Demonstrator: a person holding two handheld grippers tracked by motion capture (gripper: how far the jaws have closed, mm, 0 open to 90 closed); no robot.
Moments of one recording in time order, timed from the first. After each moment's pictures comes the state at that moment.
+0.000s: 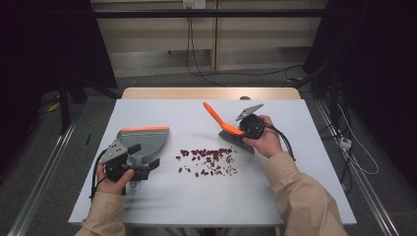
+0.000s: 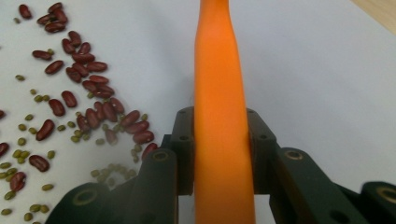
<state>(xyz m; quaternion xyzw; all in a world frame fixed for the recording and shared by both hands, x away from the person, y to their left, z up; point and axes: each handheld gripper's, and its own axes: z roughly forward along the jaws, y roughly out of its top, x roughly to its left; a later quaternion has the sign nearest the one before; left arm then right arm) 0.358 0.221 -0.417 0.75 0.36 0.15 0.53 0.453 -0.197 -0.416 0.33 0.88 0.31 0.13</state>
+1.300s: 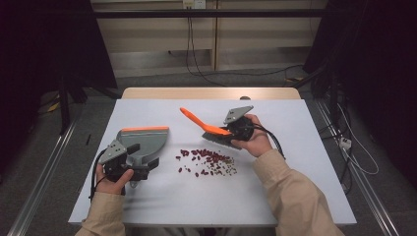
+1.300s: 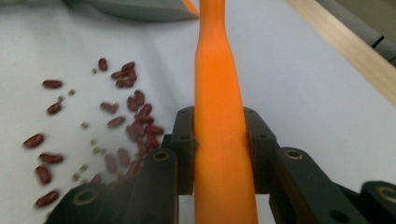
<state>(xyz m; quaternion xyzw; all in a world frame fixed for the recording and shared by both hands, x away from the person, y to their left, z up) 0.358 0.223 -0.416 0.75 0.36 0.16 0.53 0.455 -0.159 -0.407 0.21 0.88 0.39 0.14</state>
